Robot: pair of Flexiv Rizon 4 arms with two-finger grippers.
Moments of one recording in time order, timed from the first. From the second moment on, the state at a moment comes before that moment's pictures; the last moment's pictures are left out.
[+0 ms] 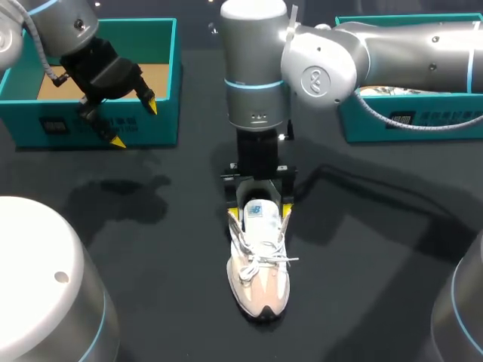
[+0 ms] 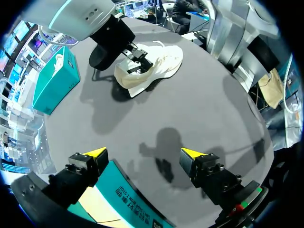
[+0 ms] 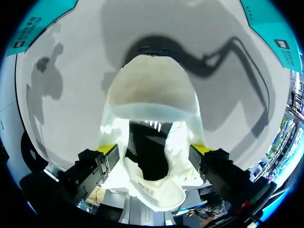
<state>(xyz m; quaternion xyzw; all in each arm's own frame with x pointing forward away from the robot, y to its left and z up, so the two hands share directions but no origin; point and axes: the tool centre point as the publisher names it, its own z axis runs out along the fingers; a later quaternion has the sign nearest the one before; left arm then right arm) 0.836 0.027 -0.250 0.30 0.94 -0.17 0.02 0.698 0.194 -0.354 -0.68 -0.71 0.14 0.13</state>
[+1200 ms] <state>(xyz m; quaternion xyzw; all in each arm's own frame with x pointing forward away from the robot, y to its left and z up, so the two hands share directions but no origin) 0.836 0.027 -0.250 0.30 0.94 -0.17 0.02 0.692 0.193 -0.340 -0.70 -0.70 0.10 0.08</state>
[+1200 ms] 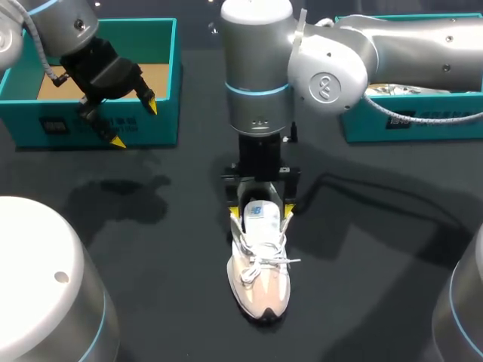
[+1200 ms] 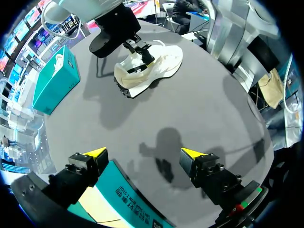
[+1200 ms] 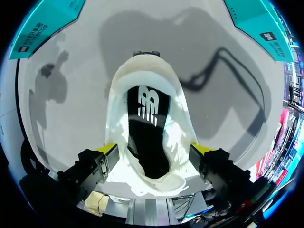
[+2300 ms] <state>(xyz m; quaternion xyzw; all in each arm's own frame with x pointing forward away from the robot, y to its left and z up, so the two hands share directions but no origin) 0.836 0.027 -0.250 0.30 0.94 -0.17 0.02 0.678 0.192 -0.330 -0.68 -0.73 0.04 0.06</state>
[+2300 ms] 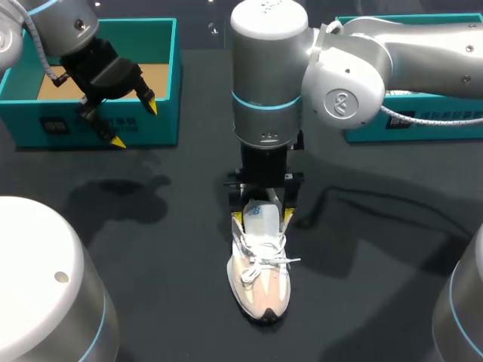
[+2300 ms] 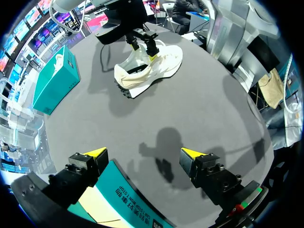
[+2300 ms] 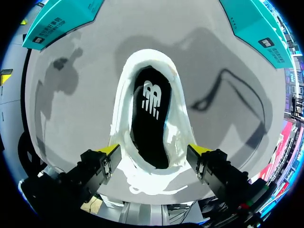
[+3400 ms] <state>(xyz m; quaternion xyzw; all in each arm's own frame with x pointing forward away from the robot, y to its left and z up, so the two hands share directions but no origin) 0.836 0.027 -0.250 0.30 0.94 -0.17 0.02 0.594 0.192 -0.306 -0.69 -0.73 0.02 0.04</state>
